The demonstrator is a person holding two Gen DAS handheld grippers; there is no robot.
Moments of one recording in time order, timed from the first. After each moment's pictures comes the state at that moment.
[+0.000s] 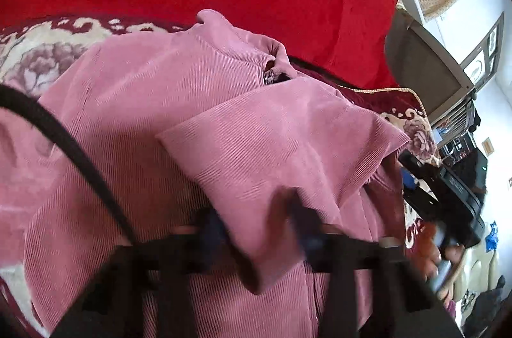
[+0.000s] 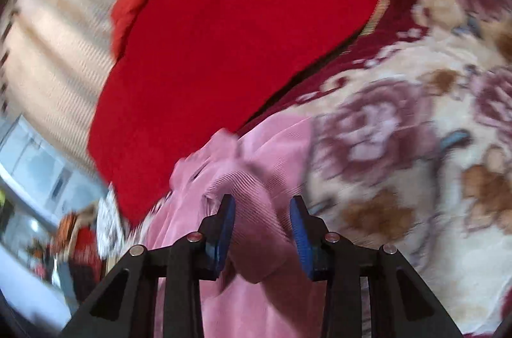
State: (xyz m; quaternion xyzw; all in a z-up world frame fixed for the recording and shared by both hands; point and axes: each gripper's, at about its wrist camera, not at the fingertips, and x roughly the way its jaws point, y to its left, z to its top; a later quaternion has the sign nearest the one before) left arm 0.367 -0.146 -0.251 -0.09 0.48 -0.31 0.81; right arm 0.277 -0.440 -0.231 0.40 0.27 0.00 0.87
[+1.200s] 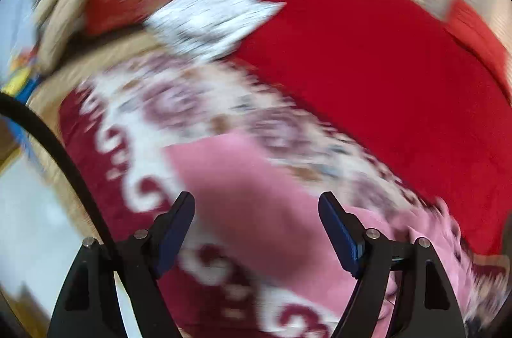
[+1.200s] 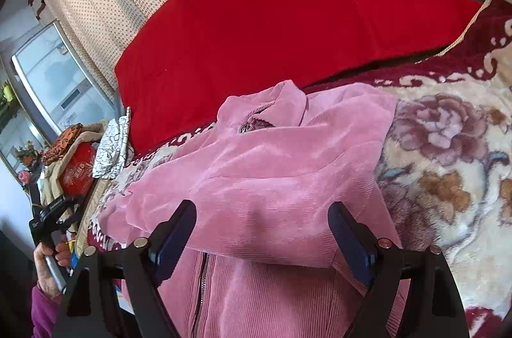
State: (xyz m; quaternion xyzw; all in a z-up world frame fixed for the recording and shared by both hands) left arm 0.359 0.182 -0.196 -0.22 0.36 0.12 0.90; right arm 0.269 -0.358 -0.214 0.26 0.30 0.07 0.91
